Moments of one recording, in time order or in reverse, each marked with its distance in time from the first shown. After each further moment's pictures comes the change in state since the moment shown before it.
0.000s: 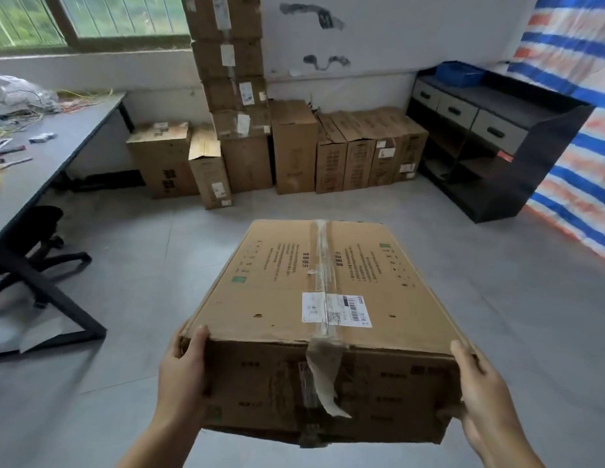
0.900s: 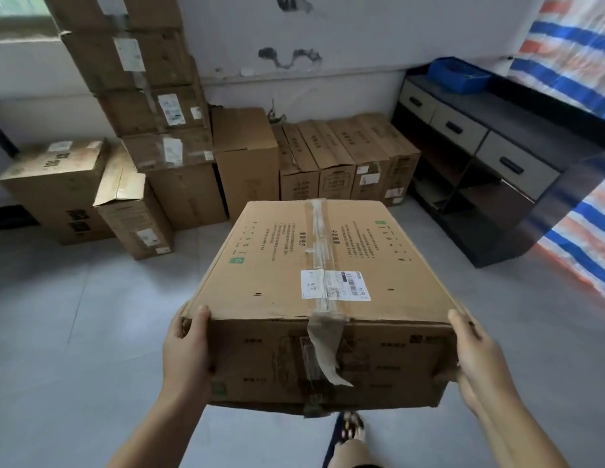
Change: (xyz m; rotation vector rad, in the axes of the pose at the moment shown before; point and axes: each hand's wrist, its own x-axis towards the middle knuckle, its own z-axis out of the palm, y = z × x) left_hand 0.401 0.131 0.473 0.033 -0.056 -0.003; right_hand 0.515 -0.258 0.242 -0.098 0.066 -0.062
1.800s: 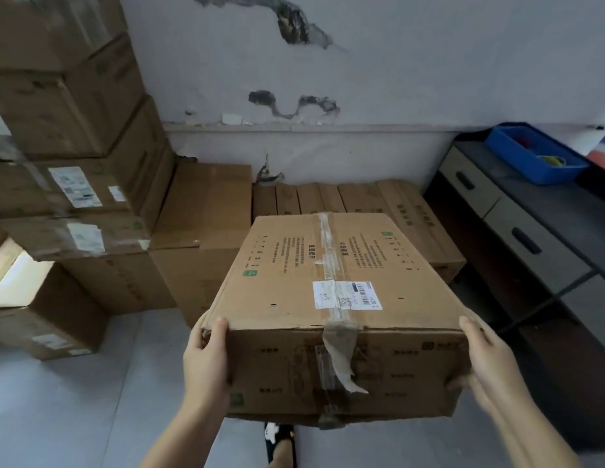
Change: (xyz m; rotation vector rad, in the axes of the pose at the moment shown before) left_hand 0.451 0.128 0.497 -0.178 0.107 -0.117; right_hand 0.613 -0.284 0.287 -0.068 -0.119 -0.008
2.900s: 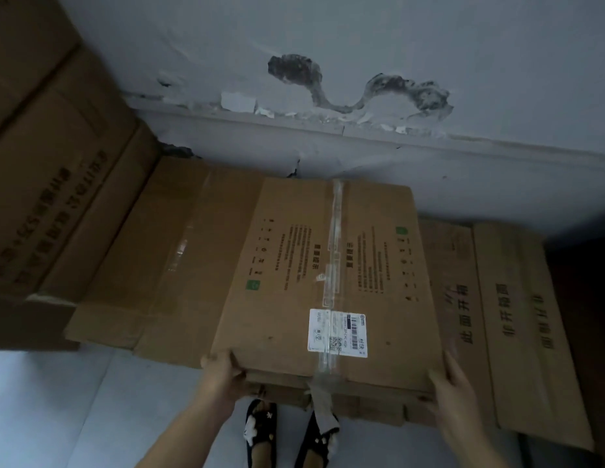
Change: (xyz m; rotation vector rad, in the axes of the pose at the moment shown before) left_hand 0.430 -0.010 0.290 0.055 0.287 -0.627; right_hand 0.467 -0.087 0.306 -0.251 -0.221 0.297
